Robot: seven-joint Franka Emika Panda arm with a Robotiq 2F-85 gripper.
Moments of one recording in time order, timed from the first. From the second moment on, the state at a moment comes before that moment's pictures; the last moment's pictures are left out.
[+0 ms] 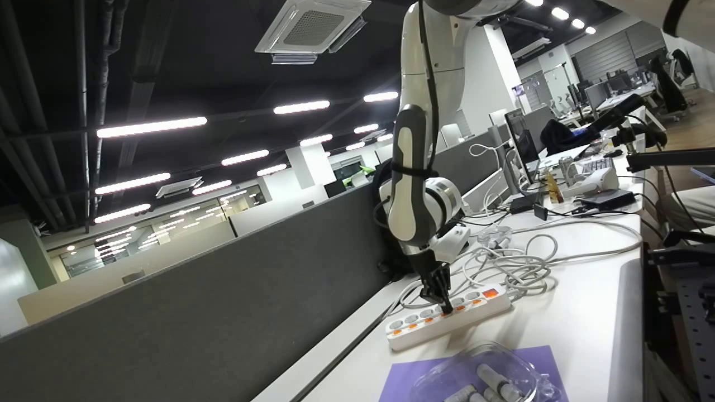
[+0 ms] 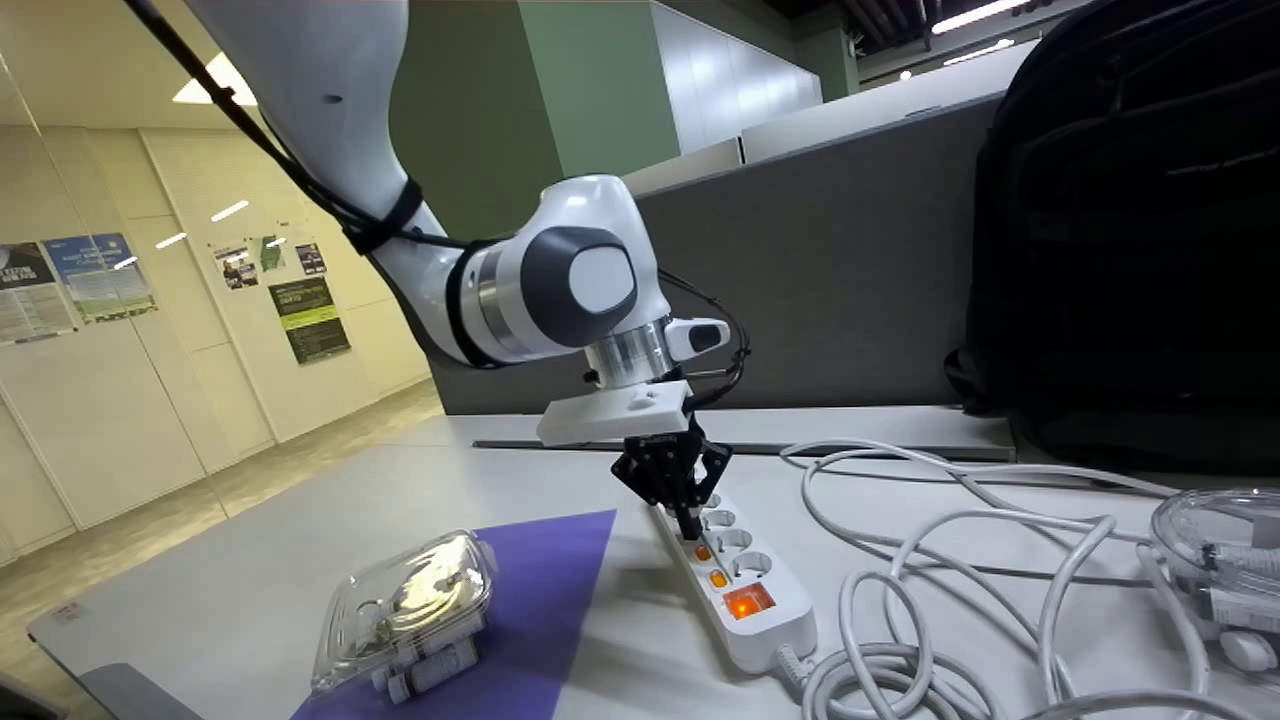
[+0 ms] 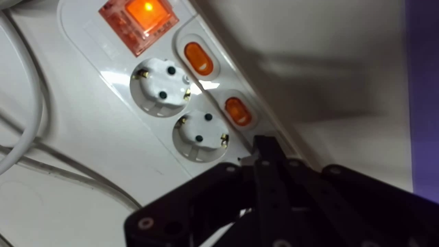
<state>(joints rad) -0.08 0.55 -0.06 -2.14 -0.06 2.74 -0.15</state>
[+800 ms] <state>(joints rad) -0.17 0.47 0.05 -2.15 0.13 2.66 -0.22</state>
